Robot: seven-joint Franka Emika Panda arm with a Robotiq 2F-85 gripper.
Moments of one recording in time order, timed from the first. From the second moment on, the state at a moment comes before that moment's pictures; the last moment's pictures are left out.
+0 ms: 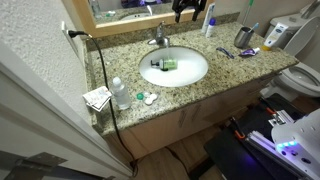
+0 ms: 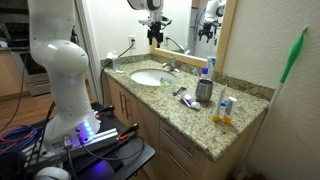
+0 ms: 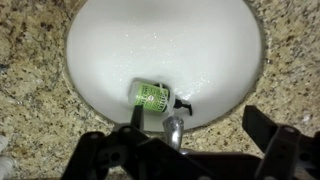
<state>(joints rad) 0.13 0.20 0.10 -1.77 0.09 2.03 0.26</state>
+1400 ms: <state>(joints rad) 0.14 0.70 0.07 -1.23 0.06 2.08 0.35</state>
